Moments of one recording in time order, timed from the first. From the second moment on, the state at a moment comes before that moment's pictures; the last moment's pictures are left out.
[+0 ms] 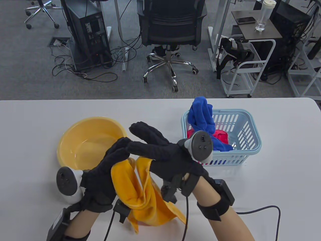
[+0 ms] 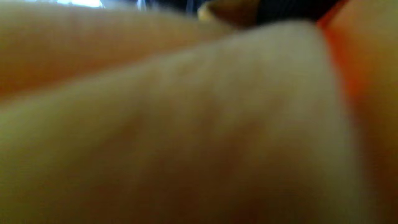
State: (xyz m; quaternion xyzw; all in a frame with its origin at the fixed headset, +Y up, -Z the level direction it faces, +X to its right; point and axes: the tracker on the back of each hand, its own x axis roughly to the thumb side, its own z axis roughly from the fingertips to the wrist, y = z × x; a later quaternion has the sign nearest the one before) left_hand -0.196 -0.597 -0.254 0.07 -0.27 0.66 0.70; right_hand 0.009 -0.531 -0.289 0.44 -0.08 0.72 0.53
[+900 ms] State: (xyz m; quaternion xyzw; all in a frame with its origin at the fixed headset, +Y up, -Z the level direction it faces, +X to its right) left_hand -0.148 -0.590 -0.214 0.00 -0.43 0.68 0.60; right_hand 0.063 -0.710 -0.247 0.43 -0.02 0.81 0.39
